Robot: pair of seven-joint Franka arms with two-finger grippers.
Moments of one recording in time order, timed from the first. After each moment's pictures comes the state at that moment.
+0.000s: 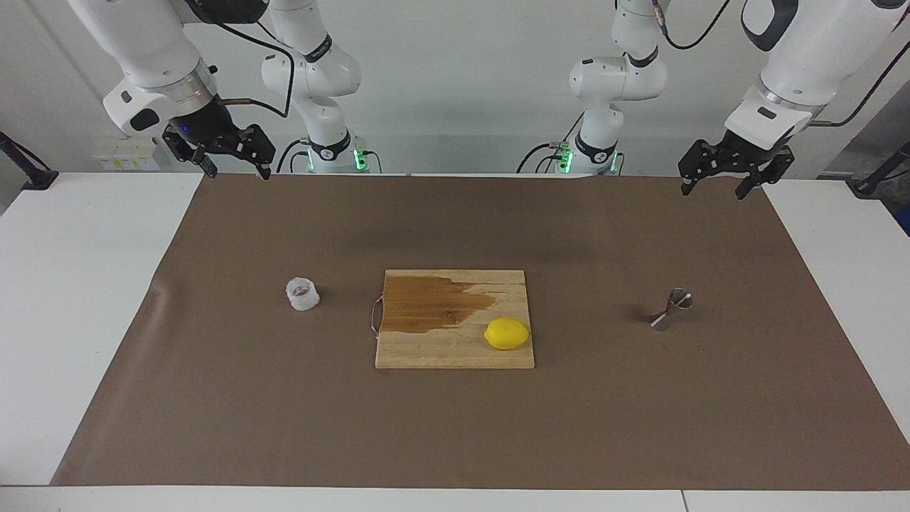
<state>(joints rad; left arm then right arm) -0.07 0.00 -0.01 -1.54 -0.01 1.50 0.07 -0.01 0.01 0.00 -1.49 0.04 1.39 0.07</state>
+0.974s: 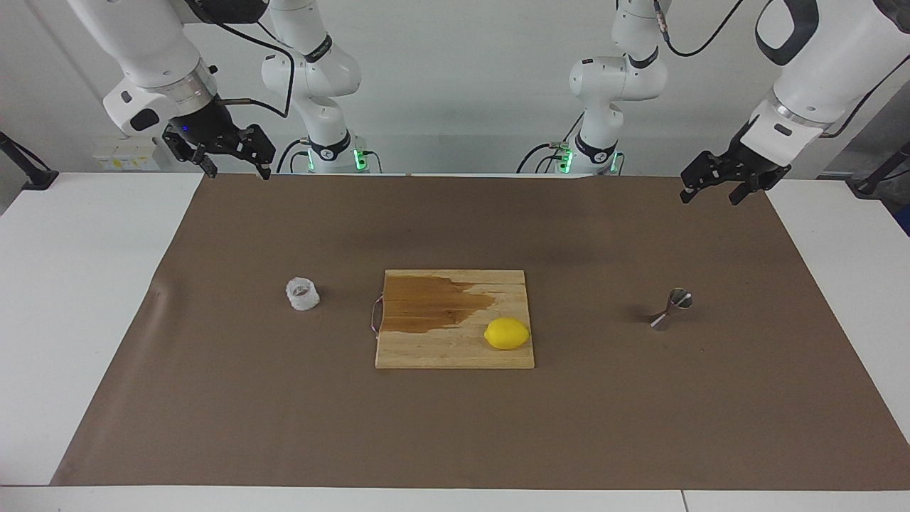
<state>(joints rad) -0.13 0.14 0.22 -1.48 -0.23 1.43 -0.12 -0.01 0.01 0.00 -1.49 0.04 1.39 0.07</state>
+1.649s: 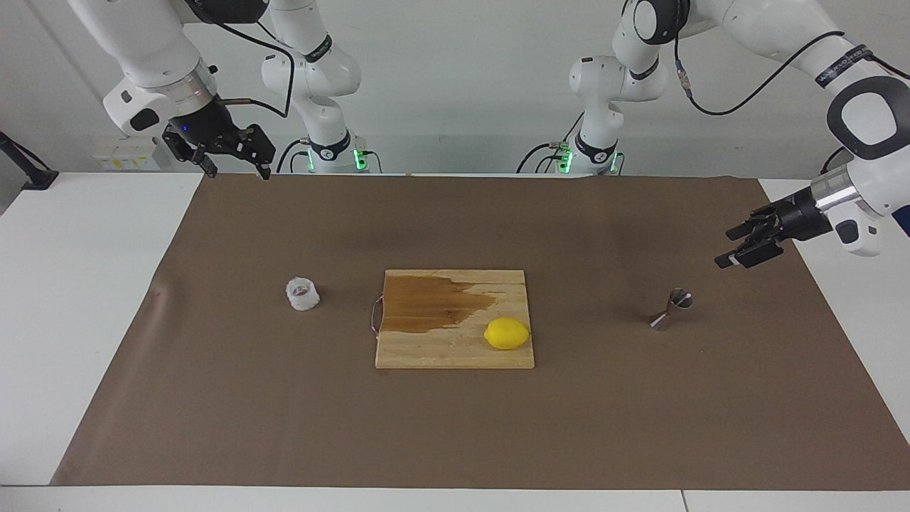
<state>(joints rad) -0.16 0.35 0.45 -1.40 -0.56 1.41 -0.62 -0.01 0.01 0.00 -1.49 0.04 1.39 0.07</state>
